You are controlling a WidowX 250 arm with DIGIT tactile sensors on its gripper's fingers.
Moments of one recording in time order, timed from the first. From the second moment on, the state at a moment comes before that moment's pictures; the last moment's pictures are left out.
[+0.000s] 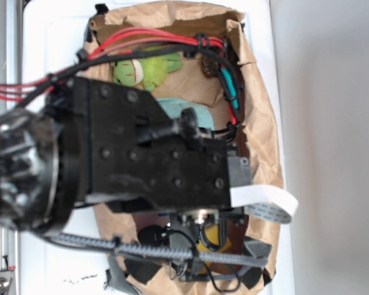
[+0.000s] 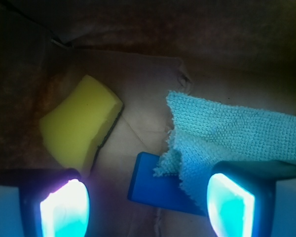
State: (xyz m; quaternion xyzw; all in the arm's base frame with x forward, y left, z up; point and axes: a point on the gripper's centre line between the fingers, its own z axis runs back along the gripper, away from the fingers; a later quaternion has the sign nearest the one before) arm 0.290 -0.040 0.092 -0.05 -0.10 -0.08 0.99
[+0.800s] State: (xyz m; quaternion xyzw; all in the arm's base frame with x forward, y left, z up) arm 0.282 -0.020 0.089 -0.10 -0.09 -0.11 0.99
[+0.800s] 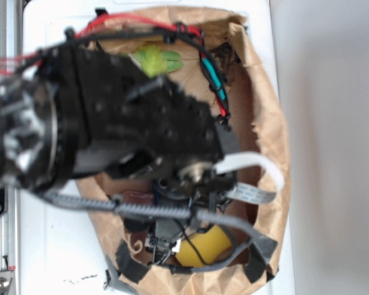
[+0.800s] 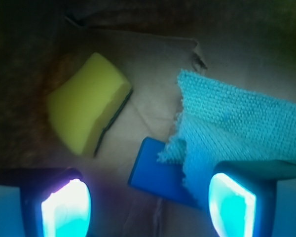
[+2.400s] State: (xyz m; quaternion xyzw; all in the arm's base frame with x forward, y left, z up) arm 0.296 -0.069 0.054 -0.13 -0.19 -0.38 0.90
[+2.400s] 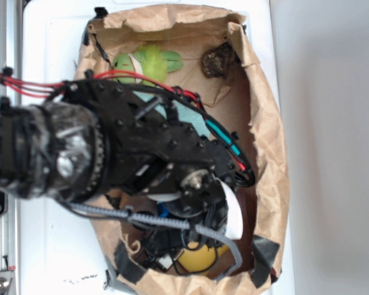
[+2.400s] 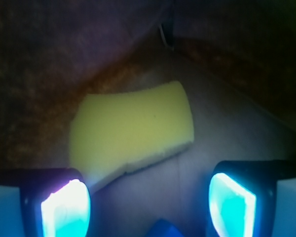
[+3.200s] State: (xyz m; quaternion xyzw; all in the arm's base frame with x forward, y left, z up) arm 0.297 -0.079 0.071 -0.23 -0.14 -0.37 0.89
